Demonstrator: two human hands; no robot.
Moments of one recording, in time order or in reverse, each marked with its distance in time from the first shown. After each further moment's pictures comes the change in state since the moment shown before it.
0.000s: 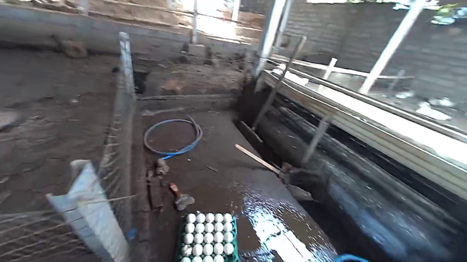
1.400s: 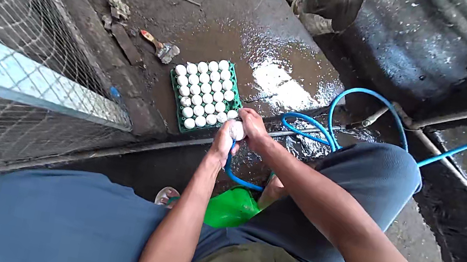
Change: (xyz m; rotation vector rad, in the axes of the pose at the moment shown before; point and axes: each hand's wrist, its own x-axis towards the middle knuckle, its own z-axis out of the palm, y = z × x) left_hand 0.068 -0.064 -0.034 -0.179 -0.191 0.044; right_hand 0.033 0.001 -0.008 0.125 -0.013 0.461
